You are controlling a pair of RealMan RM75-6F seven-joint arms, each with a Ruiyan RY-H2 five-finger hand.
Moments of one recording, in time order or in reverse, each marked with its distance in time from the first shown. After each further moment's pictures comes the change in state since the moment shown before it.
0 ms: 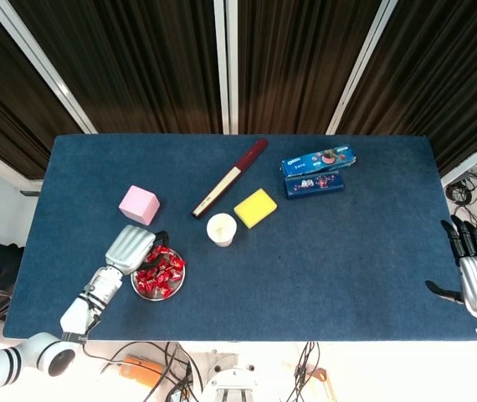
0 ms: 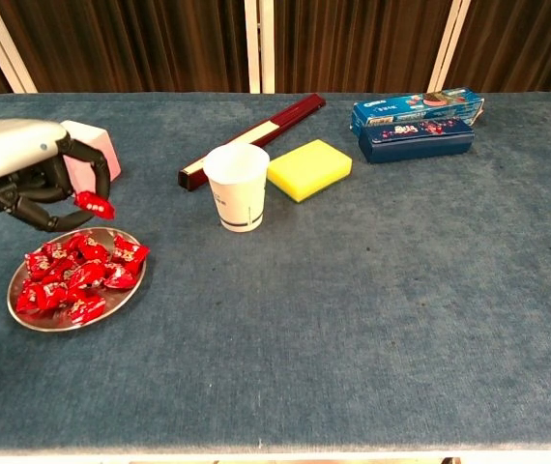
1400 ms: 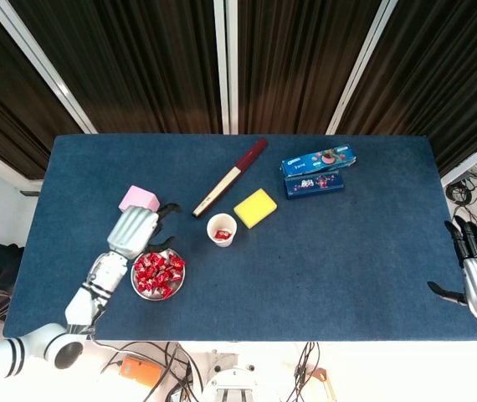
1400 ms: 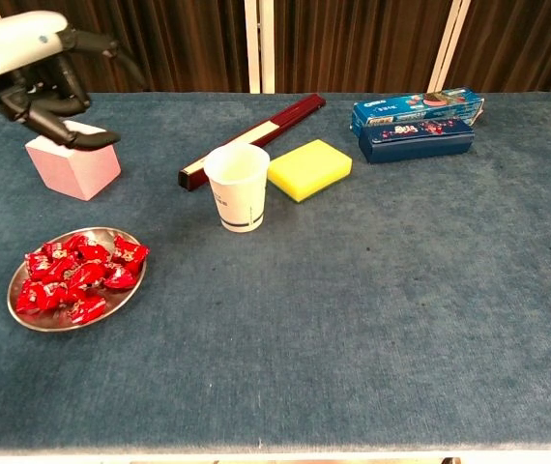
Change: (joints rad) left arm -0.047 0.040 -0.014 -0.107 -0.051 0.131 -0.021; right arm -0.007 0.006 0.001 -0.001 -0.006 0.007 0.015
